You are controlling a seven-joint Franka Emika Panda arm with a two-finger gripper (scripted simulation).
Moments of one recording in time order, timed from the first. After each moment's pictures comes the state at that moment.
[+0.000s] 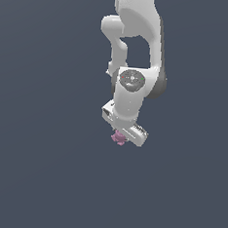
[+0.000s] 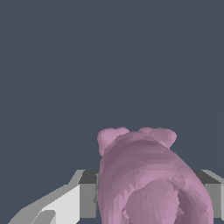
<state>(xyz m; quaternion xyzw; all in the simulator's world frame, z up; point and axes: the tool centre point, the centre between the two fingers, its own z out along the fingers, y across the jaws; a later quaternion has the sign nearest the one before) 0.026 0.039 0.123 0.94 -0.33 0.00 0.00</state>
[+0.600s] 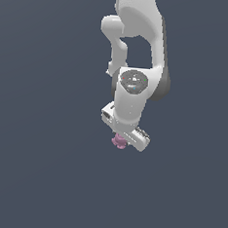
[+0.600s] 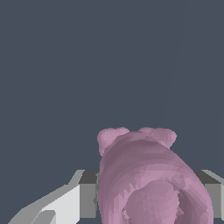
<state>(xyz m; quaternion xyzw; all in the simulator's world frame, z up) 0.049 0.041 0.137 0.94 -0.33 0.00 0.00</state>
